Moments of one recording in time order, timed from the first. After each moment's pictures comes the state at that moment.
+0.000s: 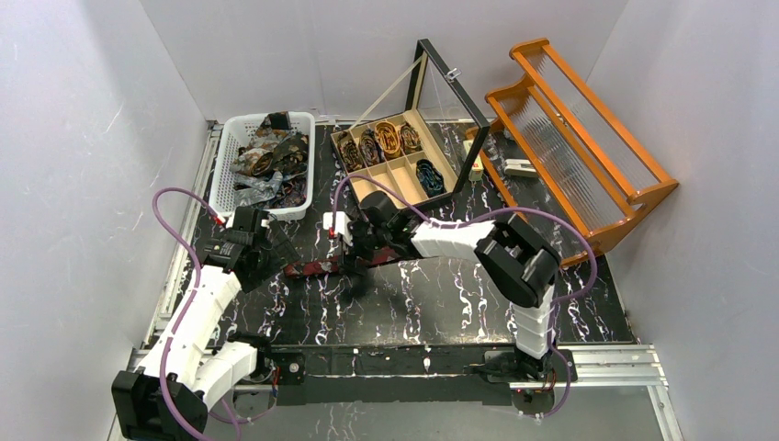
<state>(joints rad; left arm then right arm) -0.19 0.94 0.78 -0.94 -0.17 -0.74 0.94 1.91 1.18 0.10 -0.55 -0.47</state>
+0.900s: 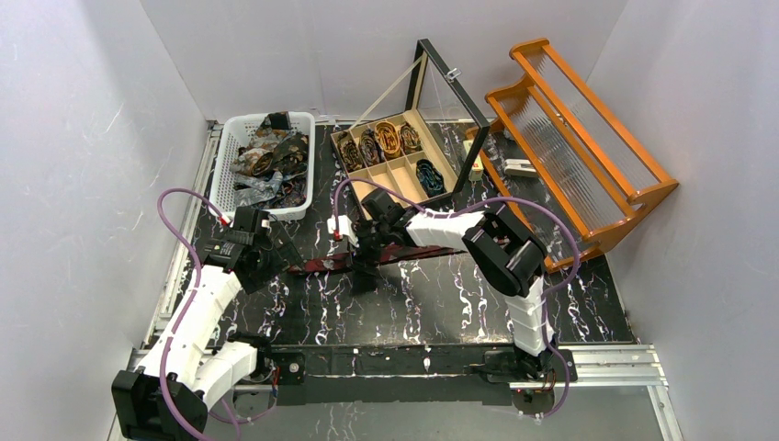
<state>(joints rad) -0.19 0.94 0.78 -0.95 -0.11 -0.71 0.88 2.04 1.30 -0.14 -0.70 -0.64</state>
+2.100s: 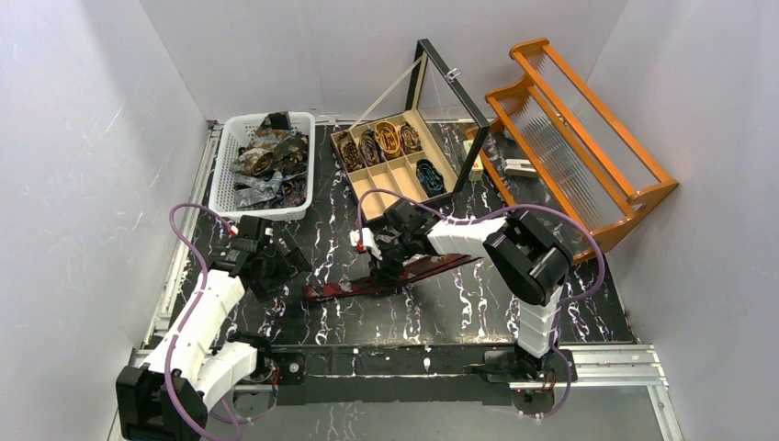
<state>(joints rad) -0.19 0.94 0.68 -0.88 0.03 -0.77 0.84 1.89 1.08 -0.21 -0.78 -0.68</state>
